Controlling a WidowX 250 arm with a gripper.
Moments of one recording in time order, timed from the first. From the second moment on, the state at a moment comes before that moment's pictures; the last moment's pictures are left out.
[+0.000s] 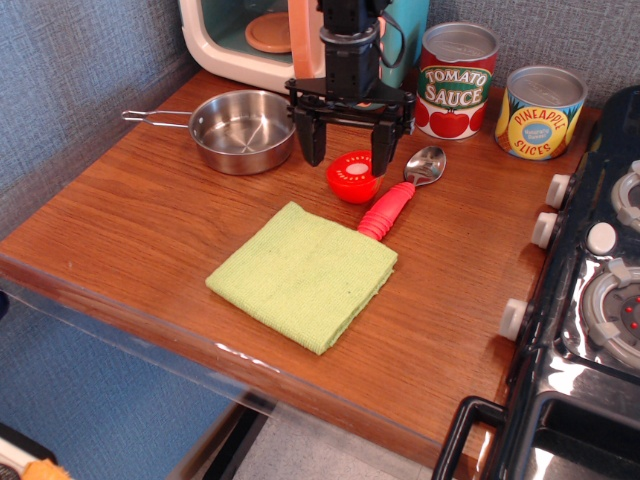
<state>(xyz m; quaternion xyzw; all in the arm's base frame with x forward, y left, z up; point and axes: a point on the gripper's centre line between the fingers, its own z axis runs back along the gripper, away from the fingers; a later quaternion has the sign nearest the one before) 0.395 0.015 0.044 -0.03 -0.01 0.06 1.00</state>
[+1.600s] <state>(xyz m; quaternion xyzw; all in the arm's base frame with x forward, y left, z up) 0.342 -0.001 0.086 0.02 -0.08 0.02 1.00</state>
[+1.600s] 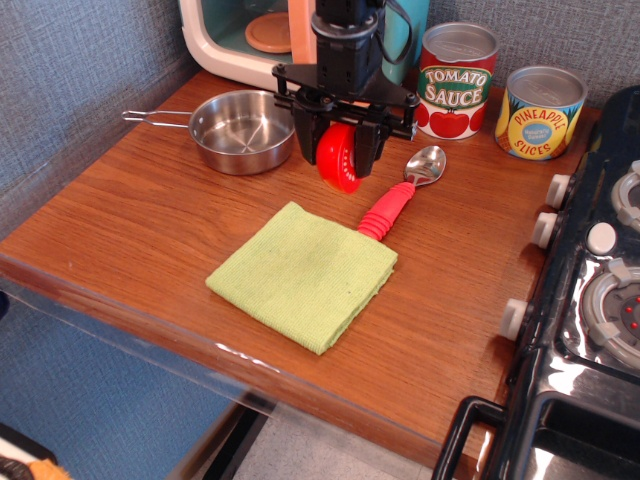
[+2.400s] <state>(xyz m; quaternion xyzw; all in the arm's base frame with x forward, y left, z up) 0.287 0.020 0.034 0.07 0.02 0.03 1.00</state>
